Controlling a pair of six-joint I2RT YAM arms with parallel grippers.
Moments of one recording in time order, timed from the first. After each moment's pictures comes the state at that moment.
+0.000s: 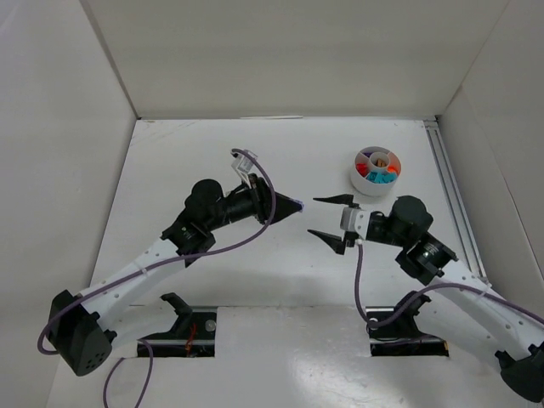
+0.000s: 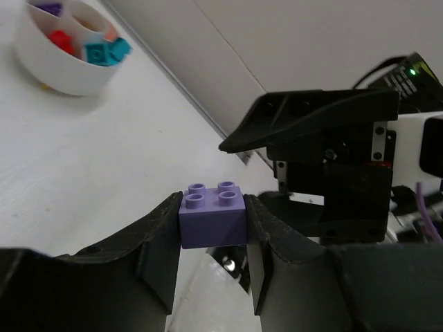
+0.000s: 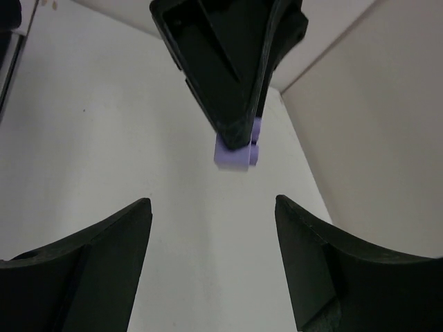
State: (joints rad) left arm -0.71 1.00 0.77 0.24 0.41 -0.74; right arm 0.64 0.77 0.68 0.06 -0.66 -0.60
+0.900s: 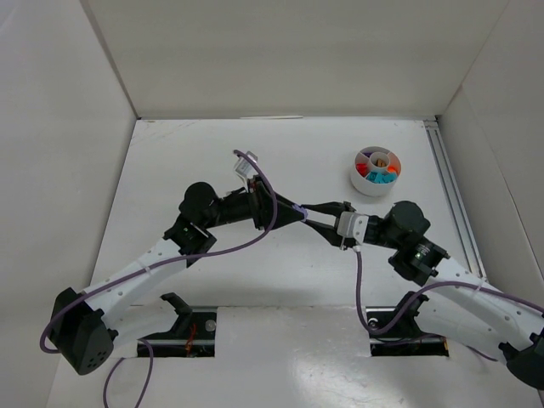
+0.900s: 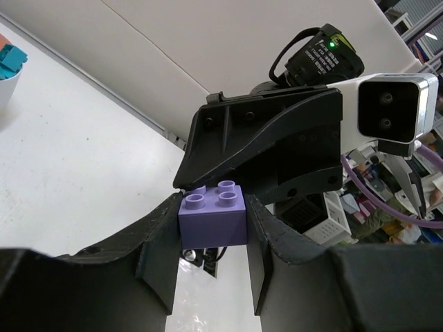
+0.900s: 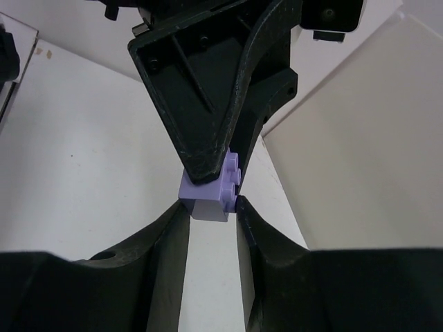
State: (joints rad) left arm -0.70 1.02 0.73 0.49 0.69 -0.84; right arm 0.79 0.81 0.67 0.29 -0.55 -0.58
